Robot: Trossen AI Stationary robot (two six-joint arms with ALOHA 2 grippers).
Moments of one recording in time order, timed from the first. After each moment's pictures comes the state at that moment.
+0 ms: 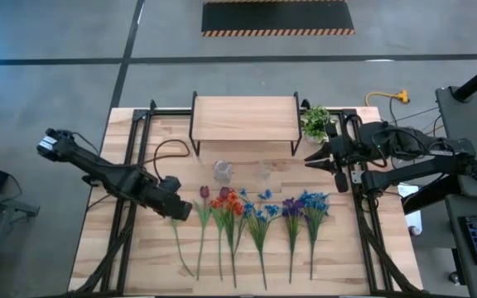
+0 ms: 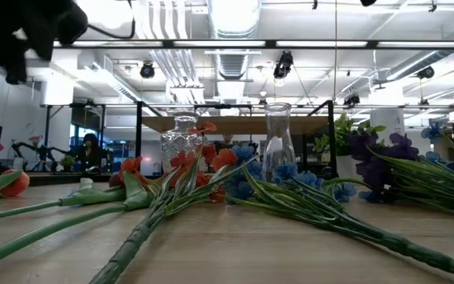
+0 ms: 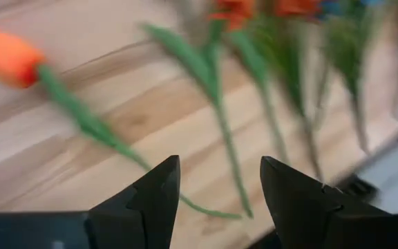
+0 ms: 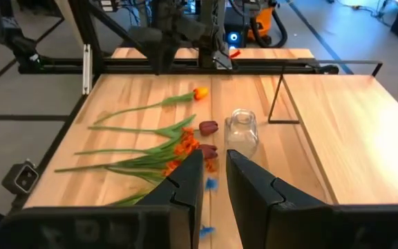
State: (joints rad) left arm -0.44 1.14 0.94 -0.93 -0.05 -1.66; right arm 0.03 0.83 1.07 -0.65 -0.02 0.04
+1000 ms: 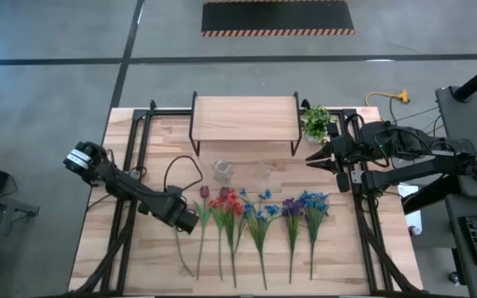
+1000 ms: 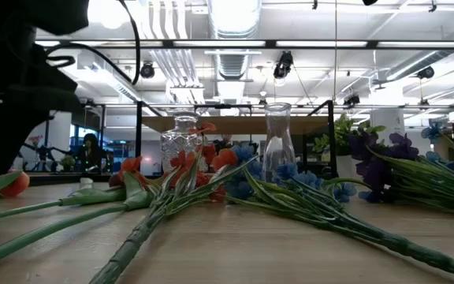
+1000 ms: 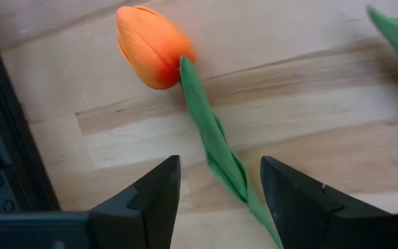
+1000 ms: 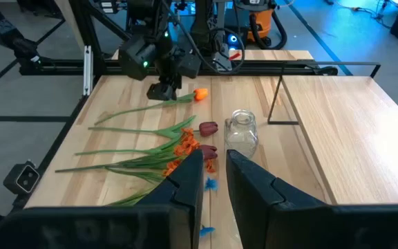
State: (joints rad) left arm -0.47 1.56 0.93 -1.09 -0.06 -1.80; right arm 0.03 0.82 1.07 -0.65 -0.02 0.05
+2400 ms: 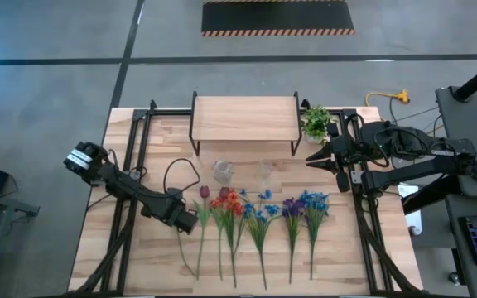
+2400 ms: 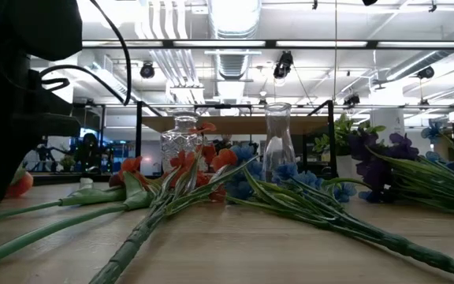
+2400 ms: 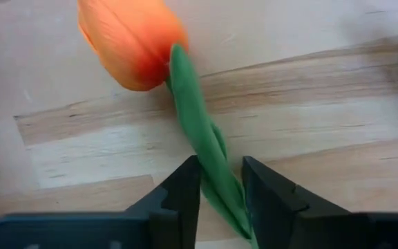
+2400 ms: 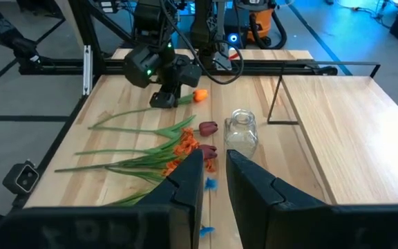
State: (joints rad) left arm -0.47 1.57 0.81 -0.90 -0.06 -1.85; right arm 0.03 0.82 1.07 -0.65 -0.02 0.04
